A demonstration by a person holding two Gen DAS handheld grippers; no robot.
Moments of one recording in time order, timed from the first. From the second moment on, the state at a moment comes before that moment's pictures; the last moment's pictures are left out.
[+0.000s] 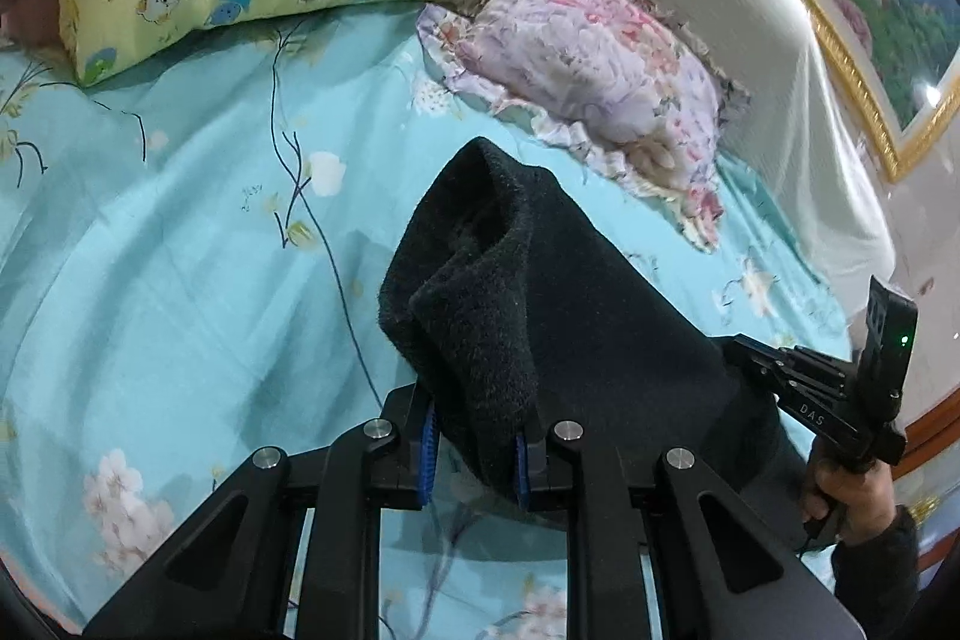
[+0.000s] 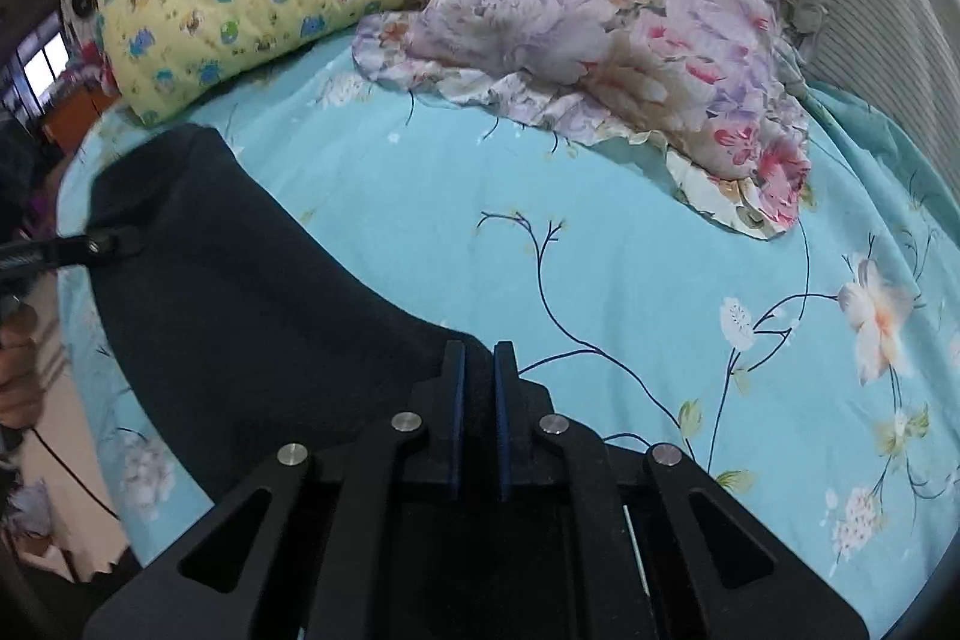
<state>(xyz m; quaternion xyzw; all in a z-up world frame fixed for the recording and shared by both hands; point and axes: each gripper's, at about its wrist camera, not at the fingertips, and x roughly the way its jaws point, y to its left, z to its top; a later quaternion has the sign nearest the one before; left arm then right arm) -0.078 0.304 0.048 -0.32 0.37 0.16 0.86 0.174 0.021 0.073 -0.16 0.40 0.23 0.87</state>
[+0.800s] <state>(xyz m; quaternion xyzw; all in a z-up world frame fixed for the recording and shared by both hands) -0.123 0.321 0.060 -0.31 0.33 0.21 0.87 0.122 -0.036 0.071 -0.03 0.38 0.16 0.91</state>
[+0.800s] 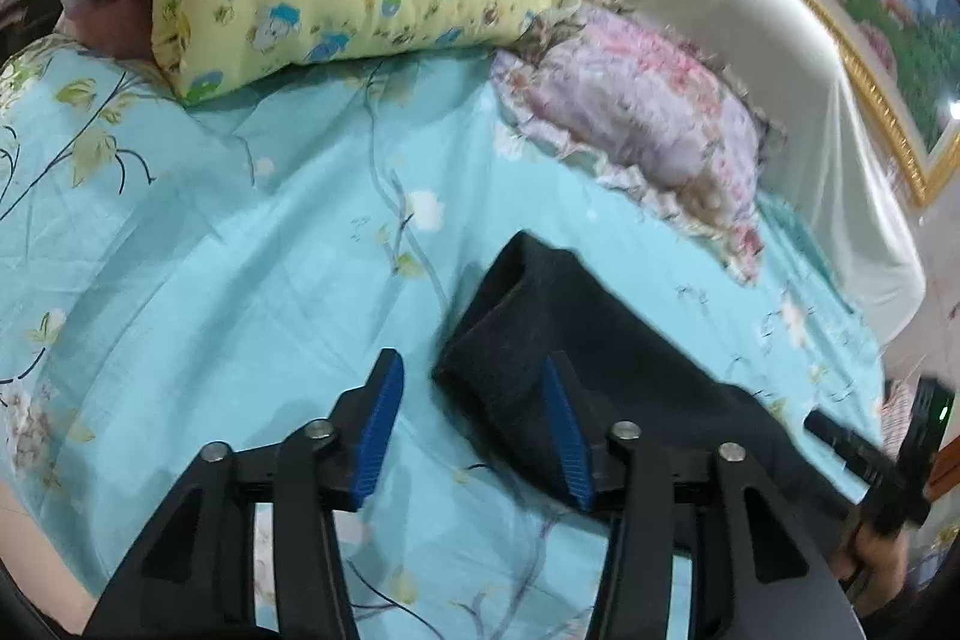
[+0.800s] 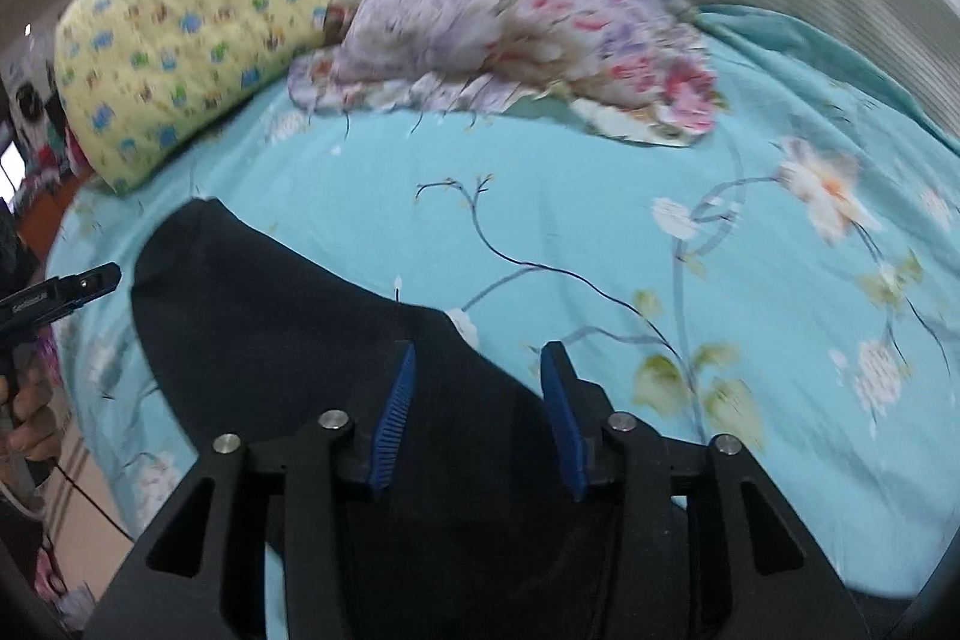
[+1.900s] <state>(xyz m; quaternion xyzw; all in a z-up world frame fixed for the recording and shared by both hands) 0.029 0.067 0.078 -0.16 0.42 -0.08 0.89 -0.071 -0.217 0.044 0.20 0.35 0.01 0.92</state>
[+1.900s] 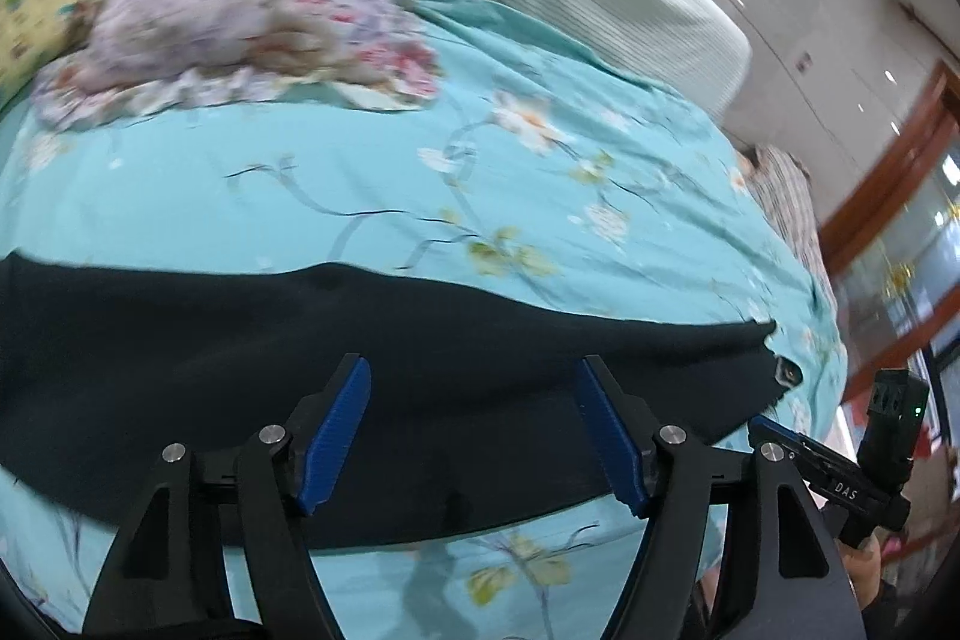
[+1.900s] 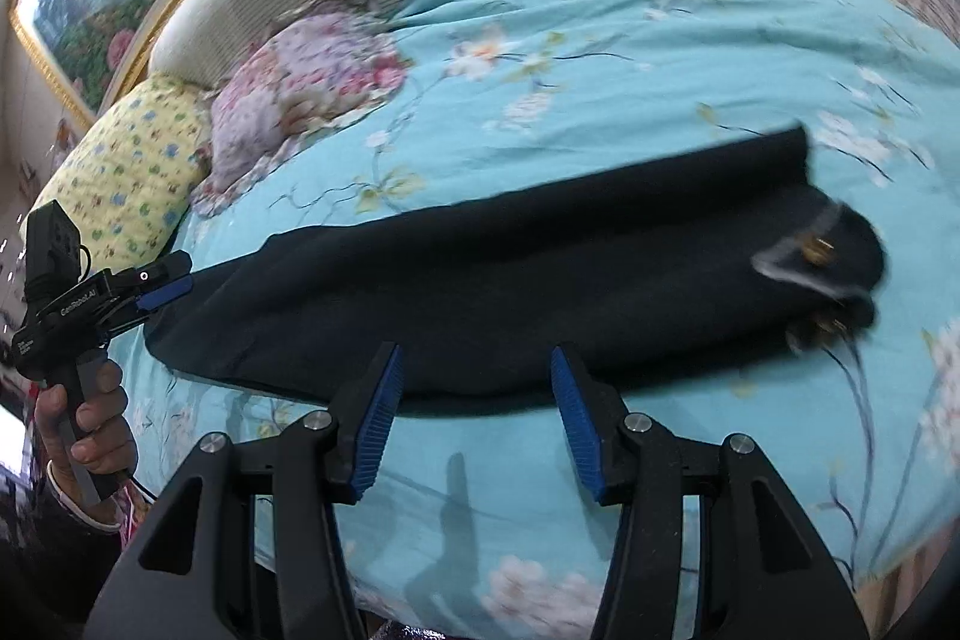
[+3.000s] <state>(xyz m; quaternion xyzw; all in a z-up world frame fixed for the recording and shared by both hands) 0.138 -0.132 0.054 0.02 0.52 -0.29 0.80 -0.103 -0.326 0.010 0.41 0.25 -0.08 0.87</state>
